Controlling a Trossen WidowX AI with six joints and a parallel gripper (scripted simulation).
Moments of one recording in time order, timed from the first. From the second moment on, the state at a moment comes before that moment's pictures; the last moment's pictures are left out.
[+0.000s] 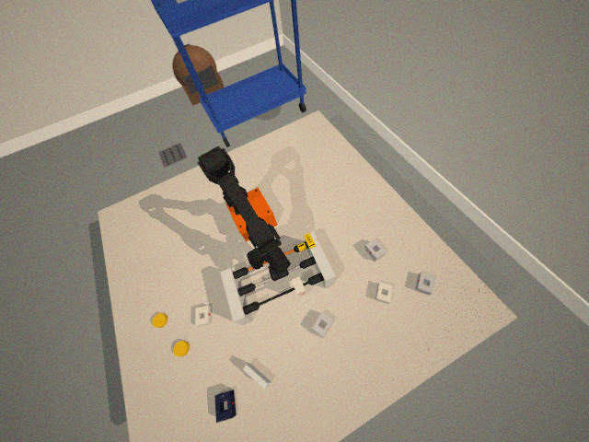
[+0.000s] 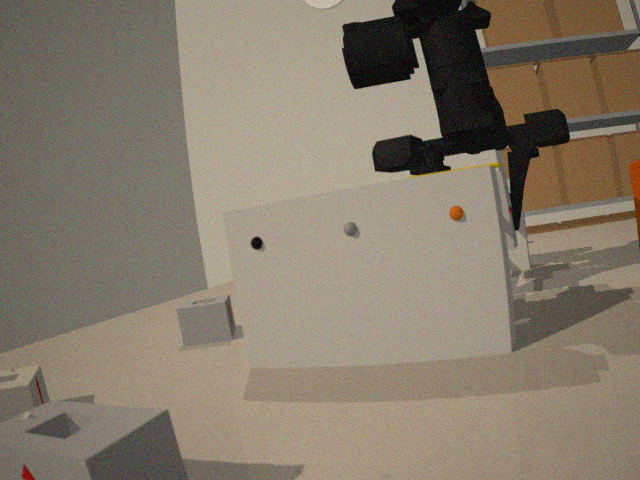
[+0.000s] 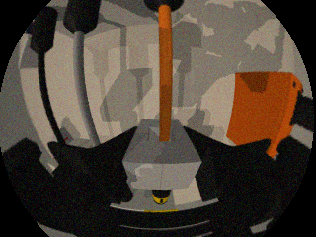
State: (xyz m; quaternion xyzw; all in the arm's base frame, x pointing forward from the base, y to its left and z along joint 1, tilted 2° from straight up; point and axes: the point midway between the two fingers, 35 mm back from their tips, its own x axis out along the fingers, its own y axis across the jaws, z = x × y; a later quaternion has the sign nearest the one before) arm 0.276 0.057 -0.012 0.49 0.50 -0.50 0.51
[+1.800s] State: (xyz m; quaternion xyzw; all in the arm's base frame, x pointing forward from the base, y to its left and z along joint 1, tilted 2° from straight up) arm 0.274 0.057 -0.013 0.49 0.50 -0.50 0.51
